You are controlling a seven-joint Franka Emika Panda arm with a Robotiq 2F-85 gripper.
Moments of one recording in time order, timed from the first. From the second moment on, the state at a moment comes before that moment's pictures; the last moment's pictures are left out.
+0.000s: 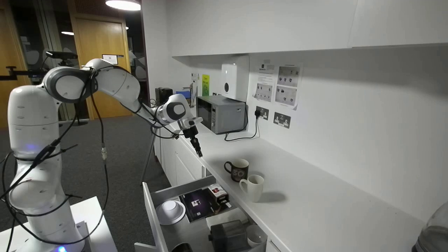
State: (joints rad) arm -0.10 0.15 0.12 -2.04 -0.59 2.29 0.83
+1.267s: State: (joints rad) arm 0.07 0.19 0.00 -1.99 -0.96 2.31 1.37
